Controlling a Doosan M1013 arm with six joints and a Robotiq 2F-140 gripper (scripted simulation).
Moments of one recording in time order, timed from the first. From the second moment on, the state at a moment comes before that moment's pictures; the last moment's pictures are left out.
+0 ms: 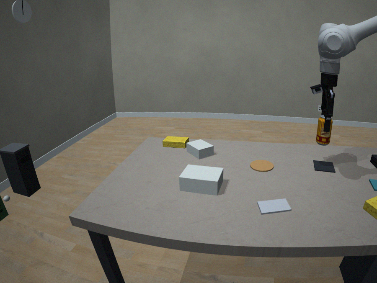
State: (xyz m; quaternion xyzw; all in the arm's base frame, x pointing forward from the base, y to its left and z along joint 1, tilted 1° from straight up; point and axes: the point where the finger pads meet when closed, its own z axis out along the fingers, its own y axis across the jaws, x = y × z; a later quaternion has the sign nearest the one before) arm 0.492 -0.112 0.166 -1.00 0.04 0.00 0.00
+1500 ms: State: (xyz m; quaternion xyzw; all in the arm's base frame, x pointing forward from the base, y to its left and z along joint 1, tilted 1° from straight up) arm 0.714 -0.102 0.170 -1.00 0.04 0.00 0.00
